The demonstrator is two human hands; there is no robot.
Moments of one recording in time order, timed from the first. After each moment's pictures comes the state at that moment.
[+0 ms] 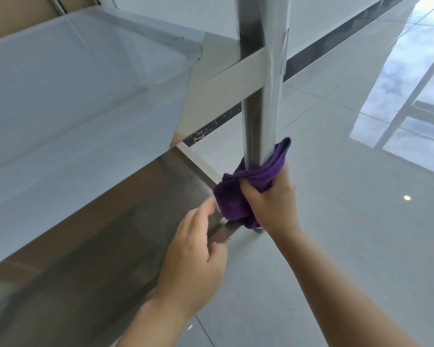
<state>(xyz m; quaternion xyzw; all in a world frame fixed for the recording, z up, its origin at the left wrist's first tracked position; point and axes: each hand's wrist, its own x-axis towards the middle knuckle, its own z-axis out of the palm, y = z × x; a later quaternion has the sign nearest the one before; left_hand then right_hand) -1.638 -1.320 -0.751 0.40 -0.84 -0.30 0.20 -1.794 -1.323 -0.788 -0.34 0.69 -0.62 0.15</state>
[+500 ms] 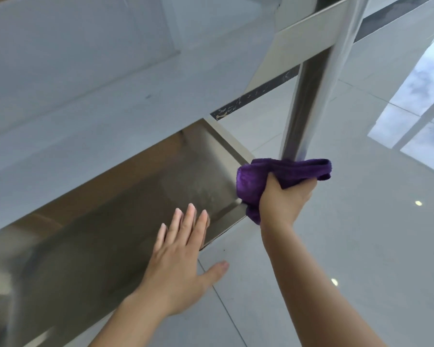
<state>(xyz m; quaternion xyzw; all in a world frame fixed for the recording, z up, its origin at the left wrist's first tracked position) -1.550 -1.314 -0.786 0.46 -0.87 -0.13 -0.12 -1.738 -1.327 -0.814 -0.02 0.66 -0.71 0.22</state>
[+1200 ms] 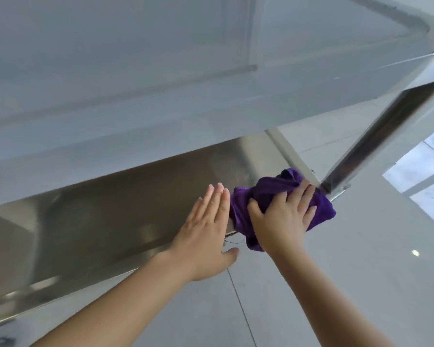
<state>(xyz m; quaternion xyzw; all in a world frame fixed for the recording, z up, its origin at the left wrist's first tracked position) -1.520 -1.315 -0.777 0.44 -0.89 -0.15 -0.03 -1.666 -1.304 -0.796 -0.45 0.86 -0.18 0.15</state>
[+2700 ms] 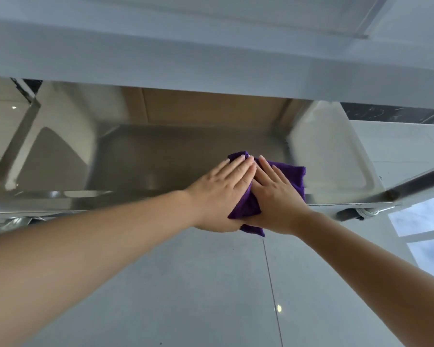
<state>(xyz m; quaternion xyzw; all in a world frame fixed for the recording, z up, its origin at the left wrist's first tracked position) -1.404 -1.305 -0.783 0.41 -0.91 -0.05 -0.02 -1.571 -1.310 -0.785 -0.87 0.49 0.06 0.08</state>
